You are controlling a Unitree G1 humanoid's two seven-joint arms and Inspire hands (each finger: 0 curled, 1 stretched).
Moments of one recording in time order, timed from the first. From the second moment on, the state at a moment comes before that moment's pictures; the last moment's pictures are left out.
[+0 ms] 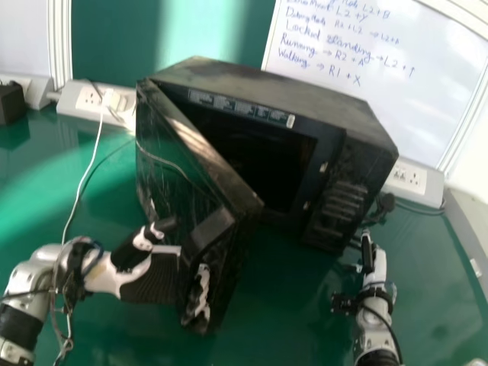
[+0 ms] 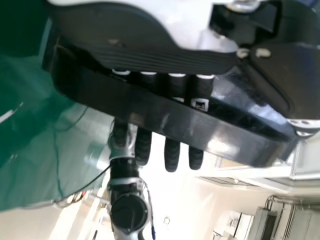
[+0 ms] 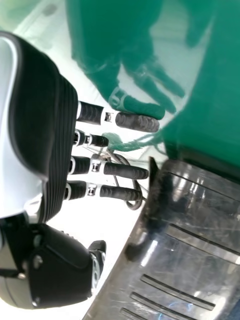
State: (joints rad) left arm -0.69 0.37 0.18 0.29 -0.49 0.34 -1.40; right arm -1.01 -0.46 -0.20 1.32 -0.09 -0.23 -0.16
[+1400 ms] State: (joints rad) left arm -0.56 0.35 0.35 0.23 -0.45 0.09 -1.45; right arm -1.01 -0.46 -0.20 1.32 -0.09 -0.22 -0.15
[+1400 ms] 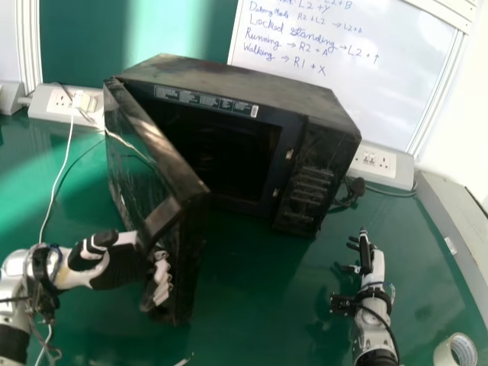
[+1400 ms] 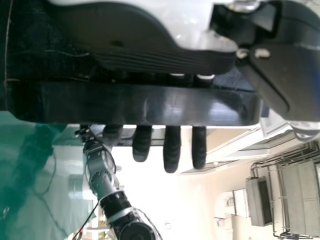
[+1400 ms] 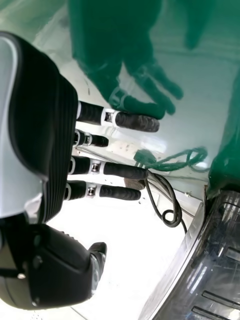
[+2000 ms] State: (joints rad) left arm -0.47 0.33 0.43 0.14 -0.45 0.06 -1.42; right arm -1.02 -0.46 -0.20 1.32 -0.09 -0.21 -0.15
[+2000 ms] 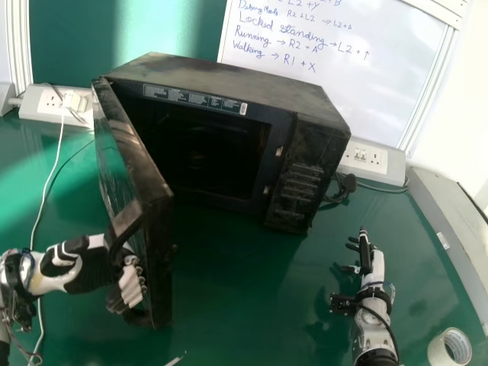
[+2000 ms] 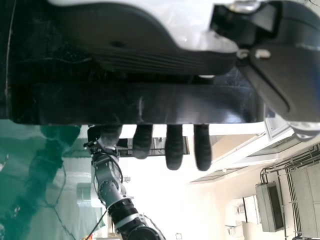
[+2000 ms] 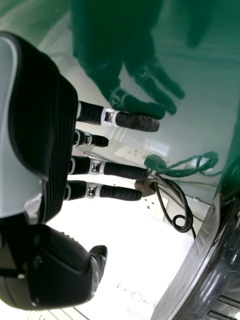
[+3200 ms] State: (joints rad) left arm -0.34 0.44 0.54 0.09 -0.56 0.13 -1.46; right arm -1.02 -0.46 -0.20 1.32 -0.09 -0.21 -0.15
